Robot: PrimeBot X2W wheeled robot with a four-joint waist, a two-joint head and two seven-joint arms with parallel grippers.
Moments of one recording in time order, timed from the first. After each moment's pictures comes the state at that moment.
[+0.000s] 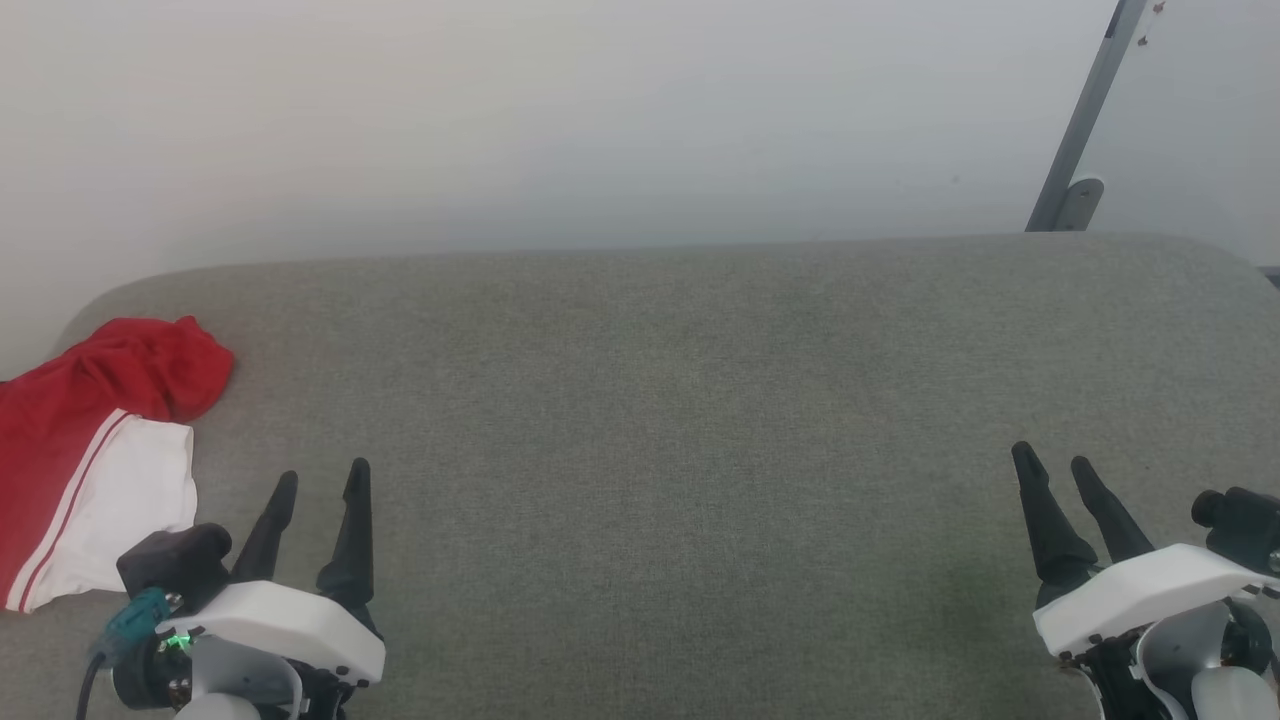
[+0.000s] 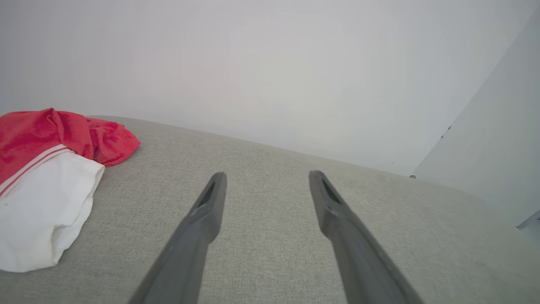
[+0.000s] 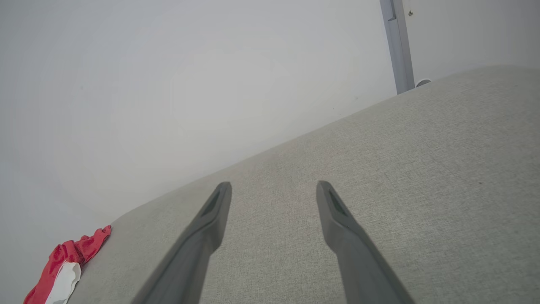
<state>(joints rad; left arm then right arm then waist) -0.08 0.29 -0.13 0.19 -0.62 0.06 -0.15 -0.07 -0.13 -0.07 0.17 0.65 0.13 0.03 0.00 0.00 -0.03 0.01</state>
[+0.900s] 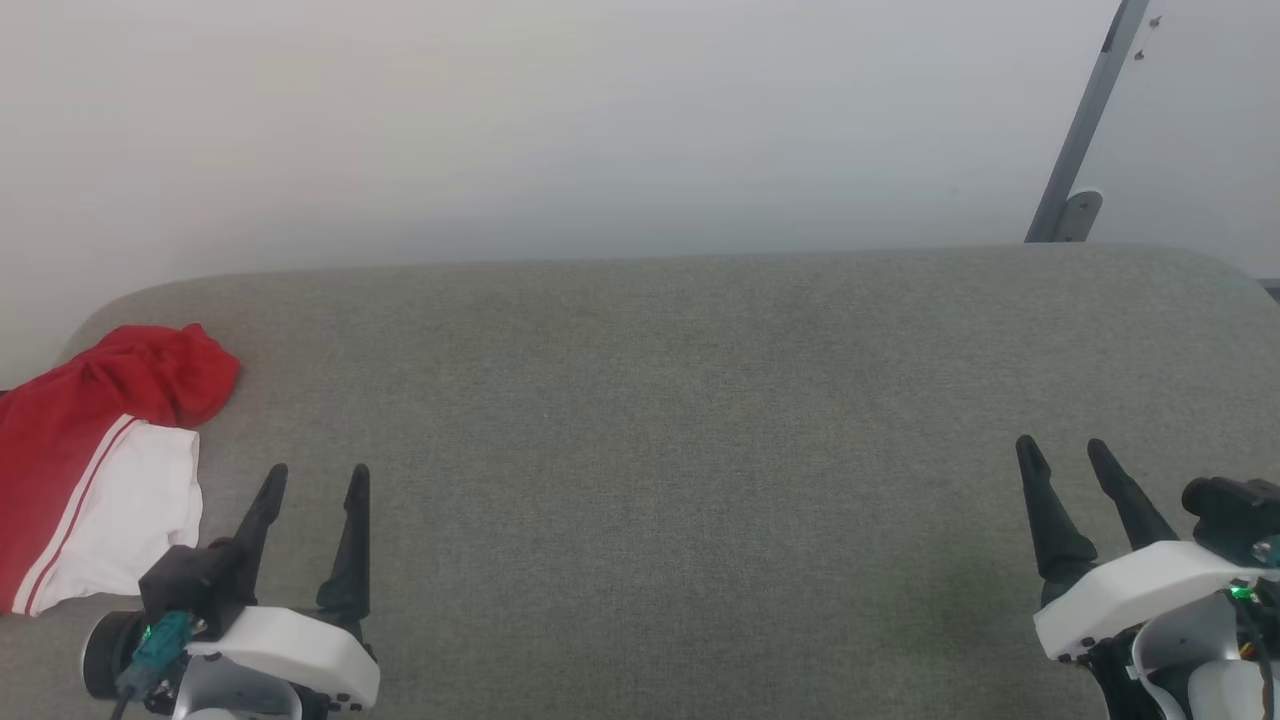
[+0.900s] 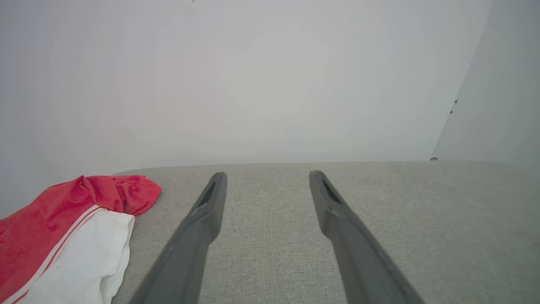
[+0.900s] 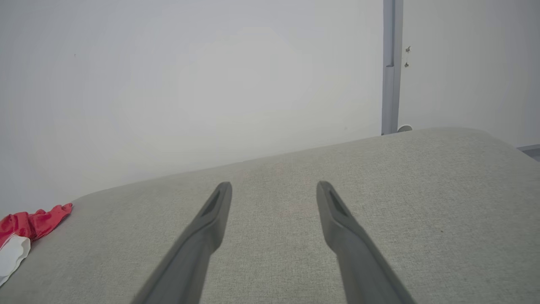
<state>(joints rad) -0.05 0.31 -0.13 0.15 -0.40 0.05 -0.21 -0.06 -0.14 -0.07 0.12 0.43 0.13 0.02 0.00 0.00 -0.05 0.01</state>
